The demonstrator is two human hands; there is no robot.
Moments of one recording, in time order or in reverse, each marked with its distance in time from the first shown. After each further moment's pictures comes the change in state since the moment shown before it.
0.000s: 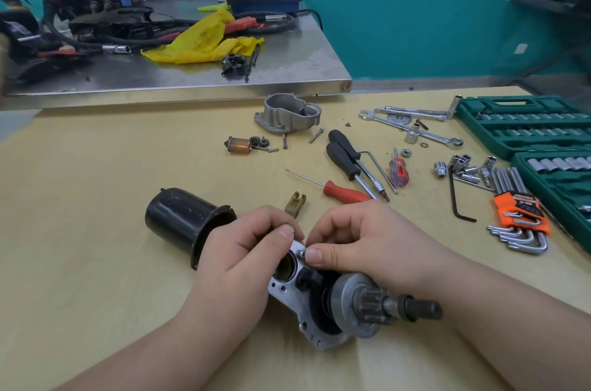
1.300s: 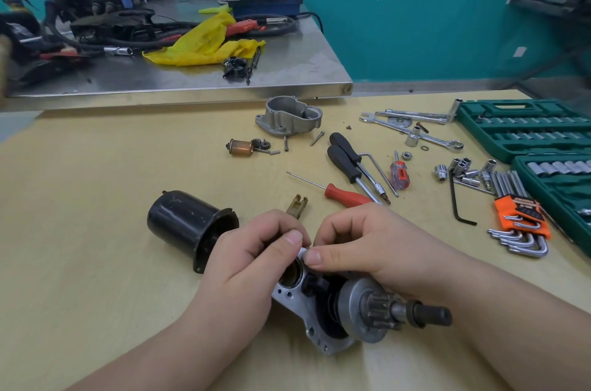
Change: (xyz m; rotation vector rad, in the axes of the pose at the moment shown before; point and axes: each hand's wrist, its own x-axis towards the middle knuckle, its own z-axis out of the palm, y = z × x) left_hand 0.000 0.001 -0.001 -0.003 -0.091 0.004; right_hand -0.004 -0.013 0.000 0.087 -0.065 0.057
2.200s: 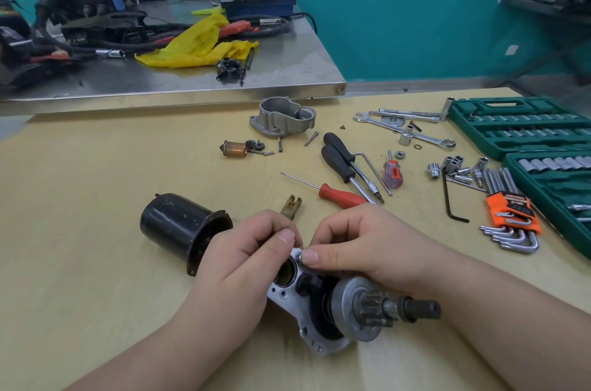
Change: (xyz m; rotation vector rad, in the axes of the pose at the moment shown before) left_hand 0.000 0.002 -0.001 0.050 0.025 -0.038; right_hand 0.003 0.009 -0.006 0.035 -0.022 -0.039
